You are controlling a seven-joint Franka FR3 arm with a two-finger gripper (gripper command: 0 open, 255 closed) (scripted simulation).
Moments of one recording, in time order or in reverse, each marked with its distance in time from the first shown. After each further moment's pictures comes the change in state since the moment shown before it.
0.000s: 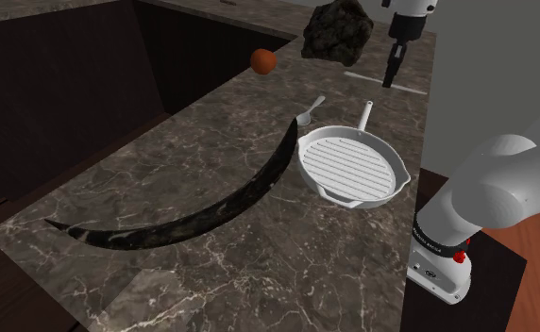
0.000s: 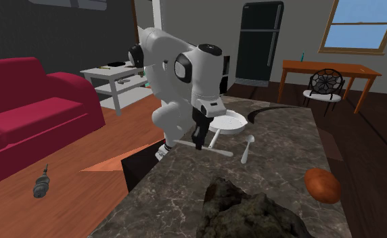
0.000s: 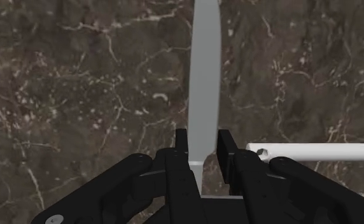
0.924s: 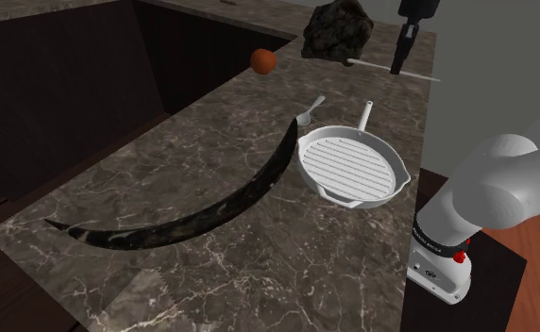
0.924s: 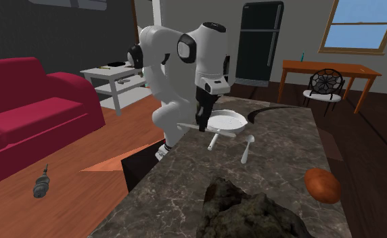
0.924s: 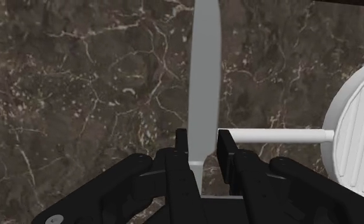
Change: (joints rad) arm 0.016 -0.074 0.082 0.079 0.041 -0.161 0.061
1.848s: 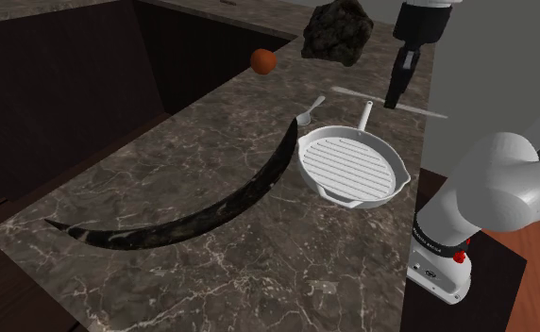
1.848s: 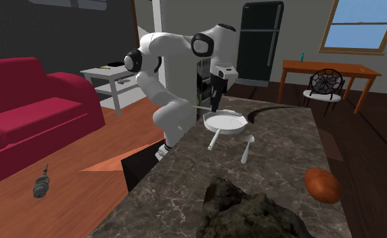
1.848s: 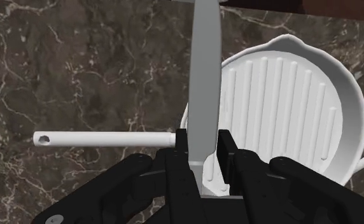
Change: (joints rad) arm 0.092 -0.249 0.312 -0.162 0.233 -0.098 0.323
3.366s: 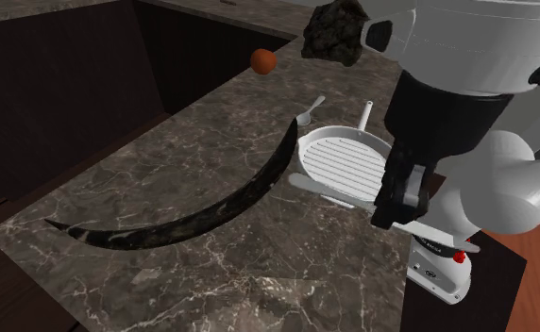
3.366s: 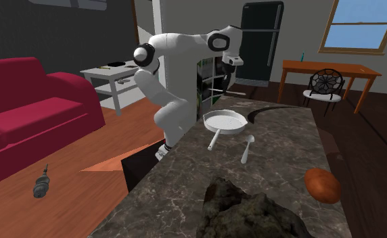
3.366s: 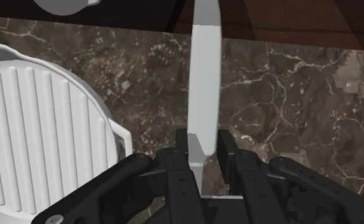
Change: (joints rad) arm 0.113 0.061 0.558 0.180 0.452 0.014 0.541
